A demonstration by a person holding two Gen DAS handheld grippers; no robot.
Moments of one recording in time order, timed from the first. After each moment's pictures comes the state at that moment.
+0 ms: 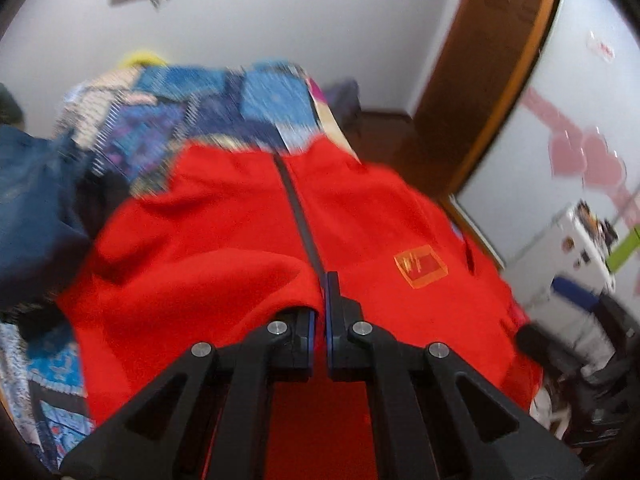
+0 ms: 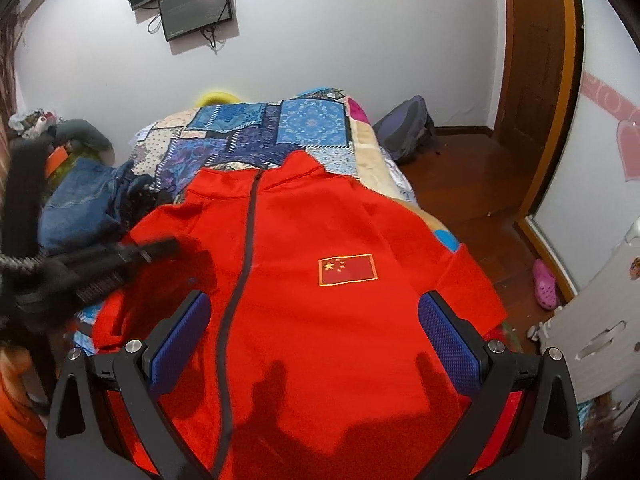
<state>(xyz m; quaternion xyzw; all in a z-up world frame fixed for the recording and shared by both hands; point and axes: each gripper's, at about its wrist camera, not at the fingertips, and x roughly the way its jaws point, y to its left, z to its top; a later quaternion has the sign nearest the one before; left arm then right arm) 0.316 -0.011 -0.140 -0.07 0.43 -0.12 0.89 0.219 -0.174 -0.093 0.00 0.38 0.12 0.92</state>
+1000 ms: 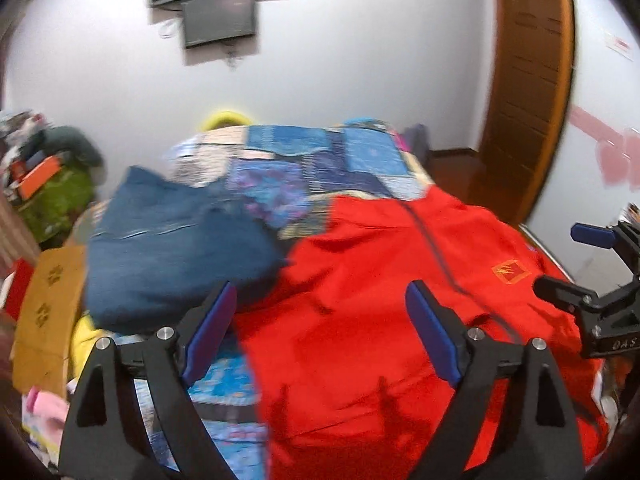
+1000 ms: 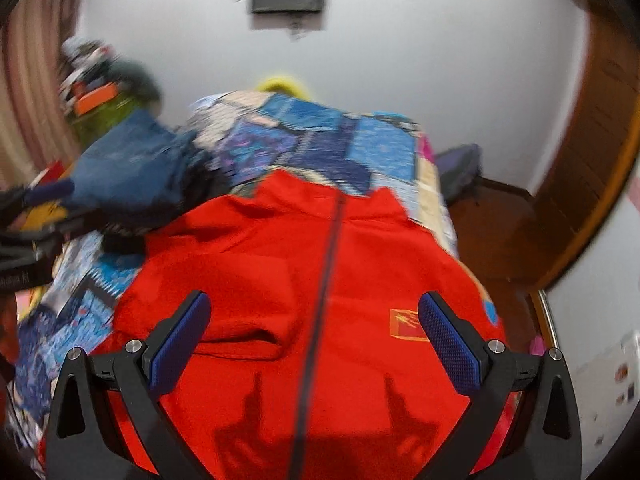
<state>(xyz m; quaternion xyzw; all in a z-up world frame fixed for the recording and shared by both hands) 0.231 0.117 -0.075 0.00 0.33 0.03 0.94 0.224 -0.074 -0.071 -0.13 0.36 0.22 0.90</state>
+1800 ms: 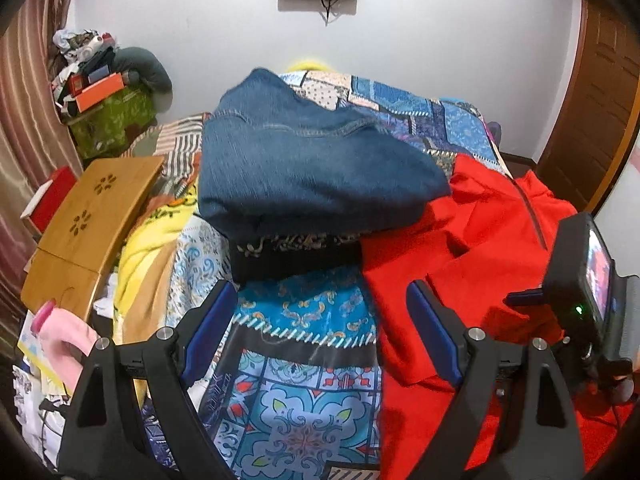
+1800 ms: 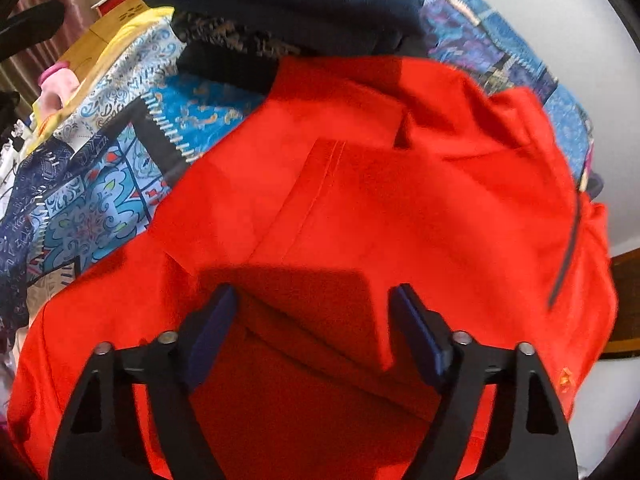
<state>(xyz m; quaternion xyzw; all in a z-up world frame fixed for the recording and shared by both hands) 0.188 0.236 -0.137 -0.08 0.39 0.13 0.91 0.230 0.074 -0.202 -0.33 0.51 0.34 0.72</state>
